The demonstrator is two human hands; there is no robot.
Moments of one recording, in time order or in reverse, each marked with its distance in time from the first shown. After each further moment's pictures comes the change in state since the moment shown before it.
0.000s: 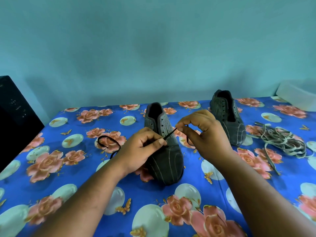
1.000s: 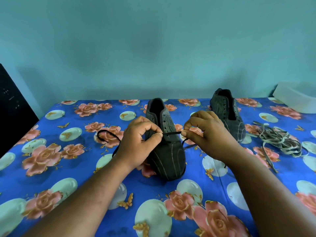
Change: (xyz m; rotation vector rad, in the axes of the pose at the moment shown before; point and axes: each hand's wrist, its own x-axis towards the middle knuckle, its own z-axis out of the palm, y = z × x) left_hand 0.002 -0.003 0.001 0.131 0.257 0.216; right_hand -0.003 0.015 -0.008 -0.225 -0.305 0.138
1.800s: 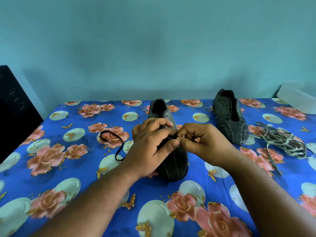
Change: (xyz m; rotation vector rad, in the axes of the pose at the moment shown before) left_hand -0.008 0.008 0.009 0.322 -0.098 0.270; right_hand -0.004 -0.029 0.005 0.489 -0.149 -0.056
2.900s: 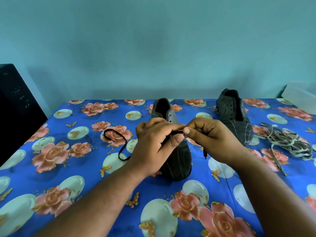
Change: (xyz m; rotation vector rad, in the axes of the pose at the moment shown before) left_hand 0.003 0.008 0.001 -0.105 0.098 -0.008; right_hand 0.001 -0.012 -0.005 0.117 0.063 0.054
